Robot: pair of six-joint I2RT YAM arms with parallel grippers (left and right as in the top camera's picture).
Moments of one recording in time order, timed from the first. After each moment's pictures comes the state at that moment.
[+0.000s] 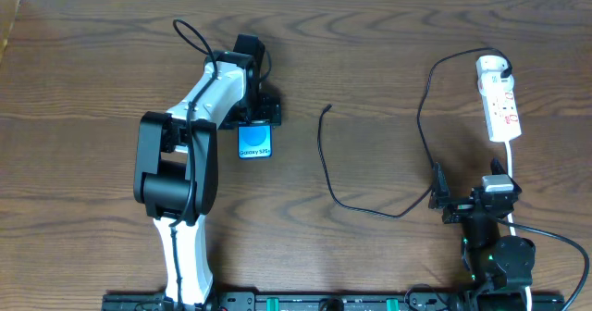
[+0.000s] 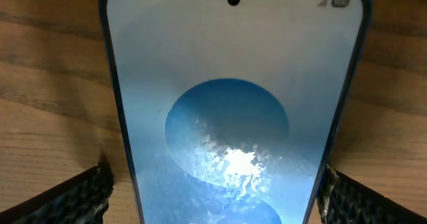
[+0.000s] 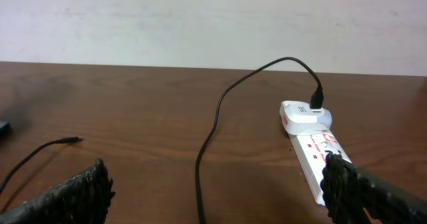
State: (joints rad) left arm -0.21 2.16 1.56 -0.94 0.01 -0.28; right arm 0.06 0.01 0.01 -0.07 -0.01 0.00
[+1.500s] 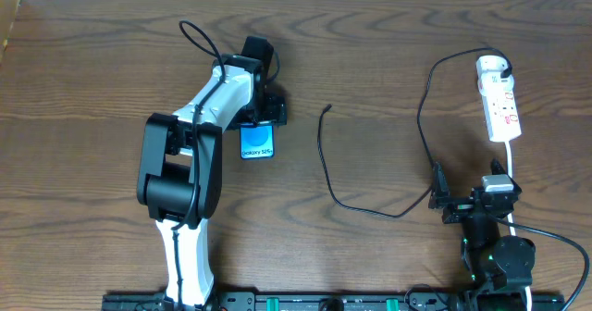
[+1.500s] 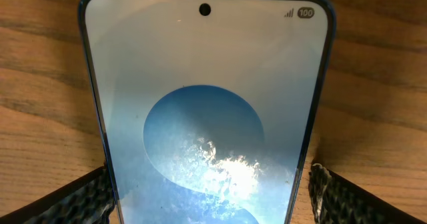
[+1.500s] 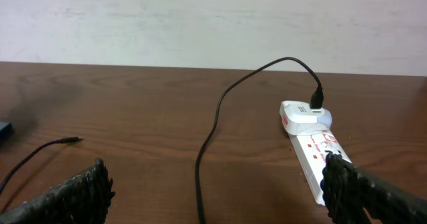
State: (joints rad) left arm -0.25 2.15 1.53 -0.88 0.00 -0.34; right arm 0.06 0.01 0.01 -0.07 -0.01 0.00
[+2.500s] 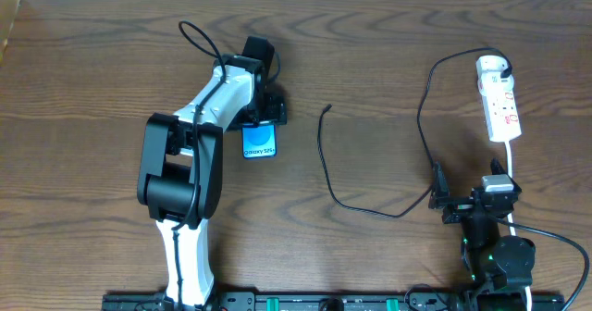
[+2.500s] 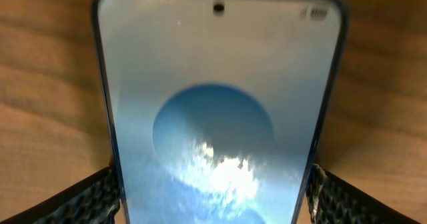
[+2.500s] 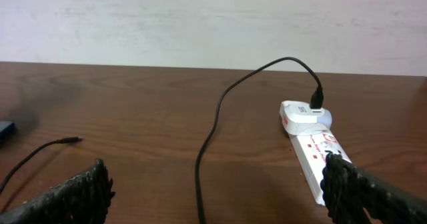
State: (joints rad) left arm -0.25 2.15 1.53 -0.89 0.00 -0.36; right arm 0.06 0.01 0.01 -0.07 -0.01 0.00
